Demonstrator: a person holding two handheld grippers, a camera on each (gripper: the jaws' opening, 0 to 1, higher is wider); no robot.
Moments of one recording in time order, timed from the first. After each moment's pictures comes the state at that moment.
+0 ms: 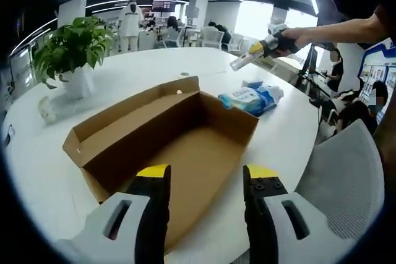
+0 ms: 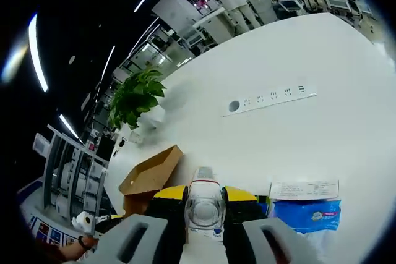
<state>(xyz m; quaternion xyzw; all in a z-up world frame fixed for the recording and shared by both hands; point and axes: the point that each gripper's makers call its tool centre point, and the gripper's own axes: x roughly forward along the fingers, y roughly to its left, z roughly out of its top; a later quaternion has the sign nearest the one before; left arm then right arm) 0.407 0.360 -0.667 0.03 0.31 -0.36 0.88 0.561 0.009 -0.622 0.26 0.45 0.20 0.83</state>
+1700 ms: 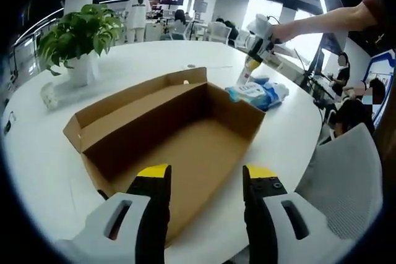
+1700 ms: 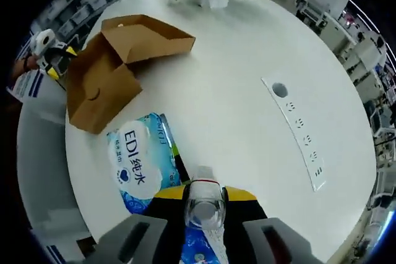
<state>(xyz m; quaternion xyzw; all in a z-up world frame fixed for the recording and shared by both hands) 0.404 0.369 -0.680 0.02 0.34 -0.34 0.88 0.576 0.004 -0.705 -0.31 0.52 0.40 0.68</state>
